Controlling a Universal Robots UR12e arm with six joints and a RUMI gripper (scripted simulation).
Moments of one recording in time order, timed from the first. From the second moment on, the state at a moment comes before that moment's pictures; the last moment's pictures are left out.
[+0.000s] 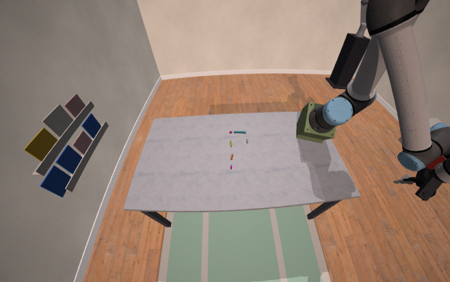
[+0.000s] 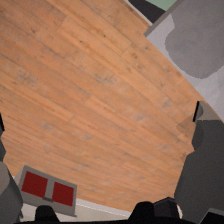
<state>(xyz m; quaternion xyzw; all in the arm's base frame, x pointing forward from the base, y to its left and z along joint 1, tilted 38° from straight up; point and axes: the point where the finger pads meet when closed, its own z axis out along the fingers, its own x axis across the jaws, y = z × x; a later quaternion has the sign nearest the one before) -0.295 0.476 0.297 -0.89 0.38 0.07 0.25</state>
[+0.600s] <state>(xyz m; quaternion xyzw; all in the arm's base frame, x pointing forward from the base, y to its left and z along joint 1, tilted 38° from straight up) -0.175 0.543 0.283 -0.88 0.42 0.02 0.23</state>
